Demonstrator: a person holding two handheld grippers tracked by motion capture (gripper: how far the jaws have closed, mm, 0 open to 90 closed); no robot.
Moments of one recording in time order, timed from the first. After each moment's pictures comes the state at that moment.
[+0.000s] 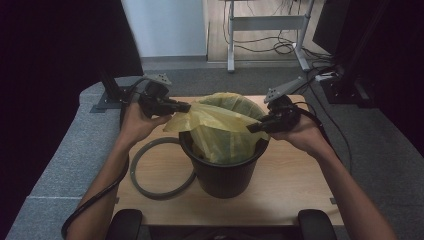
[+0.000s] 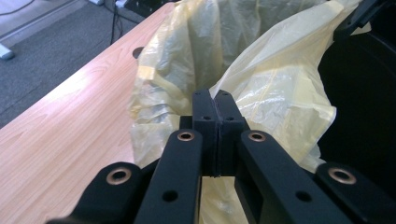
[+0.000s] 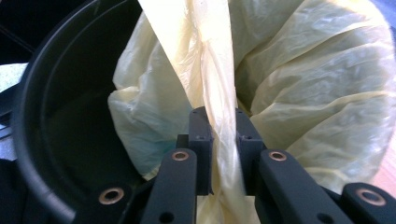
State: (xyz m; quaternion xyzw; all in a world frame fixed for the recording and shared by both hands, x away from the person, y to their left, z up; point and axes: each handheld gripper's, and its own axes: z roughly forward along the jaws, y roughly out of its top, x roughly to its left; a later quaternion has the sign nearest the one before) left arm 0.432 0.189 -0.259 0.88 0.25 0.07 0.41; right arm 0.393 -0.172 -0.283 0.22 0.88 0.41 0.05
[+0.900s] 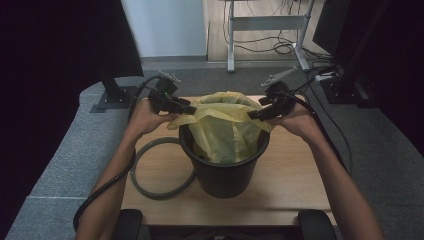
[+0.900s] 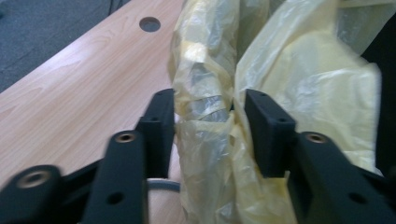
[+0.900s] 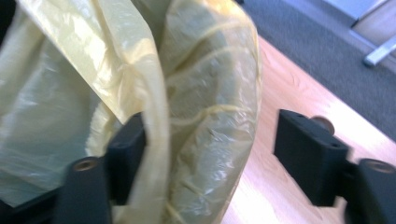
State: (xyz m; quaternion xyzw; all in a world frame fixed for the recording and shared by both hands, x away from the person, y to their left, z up) left arm 0.472 0.177 -0.284 0.89 0.28 0.04 0.36; right arm 0.446 -0.175 -0.294 0.30 0.87 0.37 0.14
